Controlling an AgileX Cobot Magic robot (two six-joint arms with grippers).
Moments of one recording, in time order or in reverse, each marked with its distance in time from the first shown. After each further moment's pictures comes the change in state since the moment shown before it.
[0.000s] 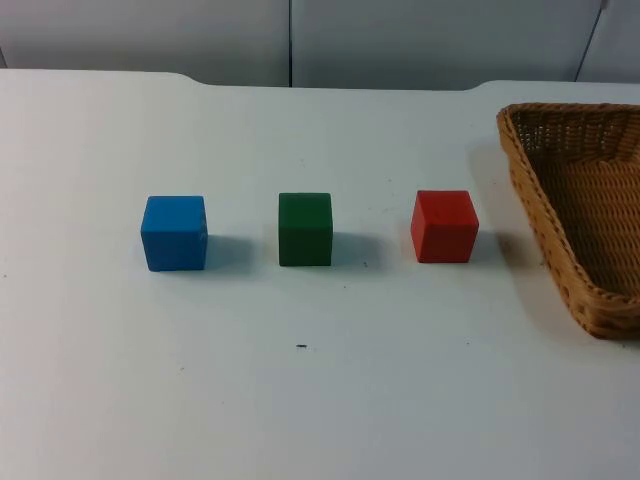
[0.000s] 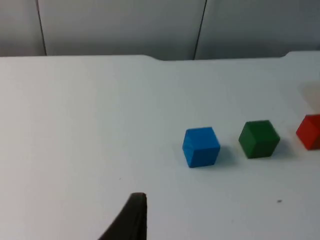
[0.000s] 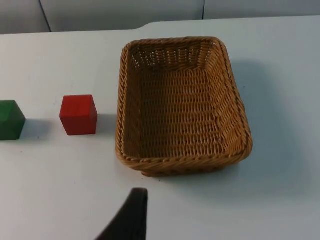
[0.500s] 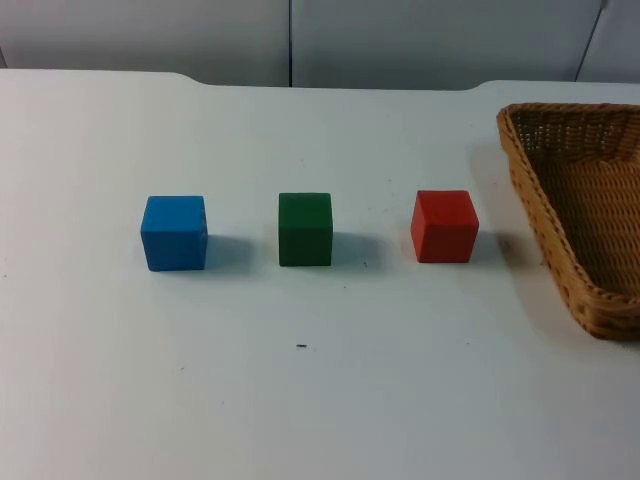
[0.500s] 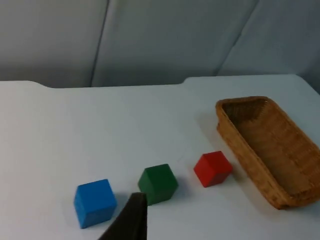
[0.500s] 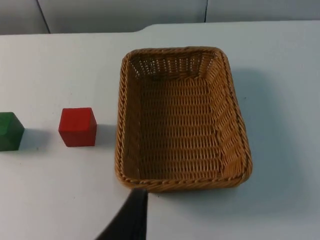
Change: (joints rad) right arm 0.000 0.283 -0.140 0.006 -0.058 -0.017; left arm 0.000 0.509 -0.133 -0.529 -0.223 0.387
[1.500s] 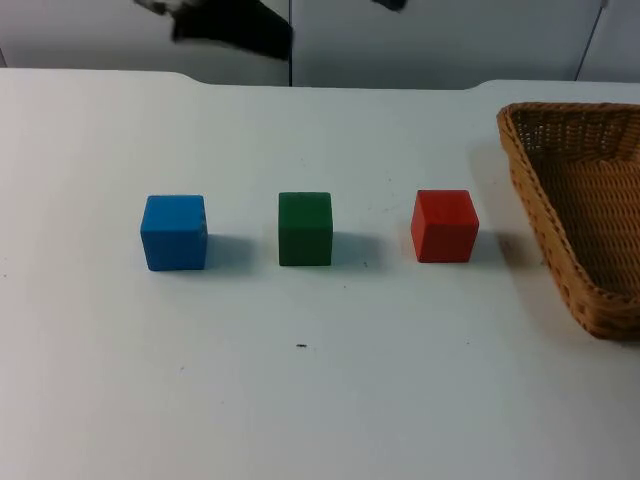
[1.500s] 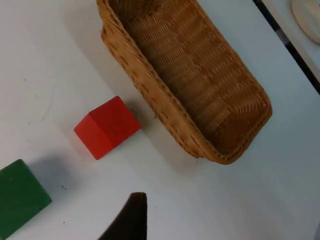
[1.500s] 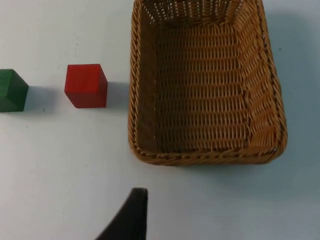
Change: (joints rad) right arm 0.000 0.248 0.000 0.067 -0.050 -0.041; left arm -0.324 1.059 -0.490 -0.389 0.015 0.386
